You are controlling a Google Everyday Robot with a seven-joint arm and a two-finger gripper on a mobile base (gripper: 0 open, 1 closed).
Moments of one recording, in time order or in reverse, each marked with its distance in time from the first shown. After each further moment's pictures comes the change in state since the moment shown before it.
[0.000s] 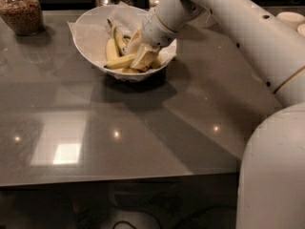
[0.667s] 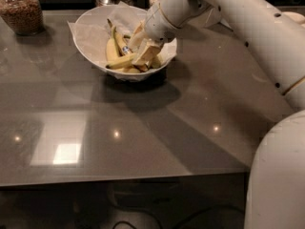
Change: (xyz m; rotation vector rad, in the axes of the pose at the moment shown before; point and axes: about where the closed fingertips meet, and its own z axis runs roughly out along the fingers) arm 0.000 -0.011 -0.020 0.082 -0.010 0.018
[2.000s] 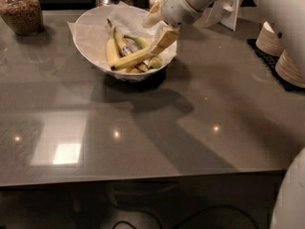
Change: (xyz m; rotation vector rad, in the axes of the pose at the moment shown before) arm 0.002 -0.006 -0.066 0.102 0.061 0.005
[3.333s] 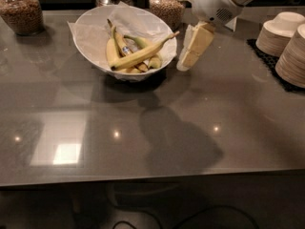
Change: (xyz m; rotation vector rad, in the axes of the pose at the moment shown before) arm -0.005 0.051 -0.090 0.086 0.057 0.134
